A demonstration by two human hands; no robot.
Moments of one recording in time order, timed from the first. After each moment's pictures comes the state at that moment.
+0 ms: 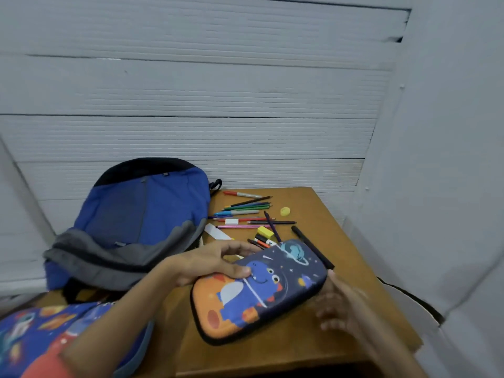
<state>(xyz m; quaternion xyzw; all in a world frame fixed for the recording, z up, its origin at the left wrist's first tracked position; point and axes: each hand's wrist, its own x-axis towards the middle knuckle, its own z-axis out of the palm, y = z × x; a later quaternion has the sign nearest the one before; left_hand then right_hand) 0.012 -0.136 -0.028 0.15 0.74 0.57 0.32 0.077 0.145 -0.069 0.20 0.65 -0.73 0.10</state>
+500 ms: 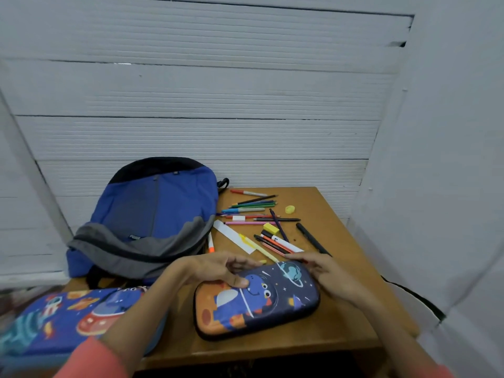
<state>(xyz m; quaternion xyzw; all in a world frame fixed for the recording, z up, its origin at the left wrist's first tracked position) 0.019 -0.146 -0.045 0.19 0.80 0.43 0.37 0.028 0.136 -0.066 -0.13 0.85 -0.49 0.14</state>
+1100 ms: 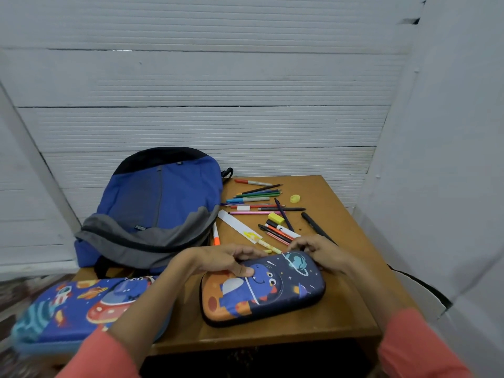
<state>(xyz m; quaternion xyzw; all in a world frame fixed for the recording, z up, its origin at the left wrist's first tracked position) 0.018 -0.141 -0.044 0.19 0.81 0.41 0.38 -0.017 0.129 -0.077 -0.21 0.88 -0.39 0.18</state>
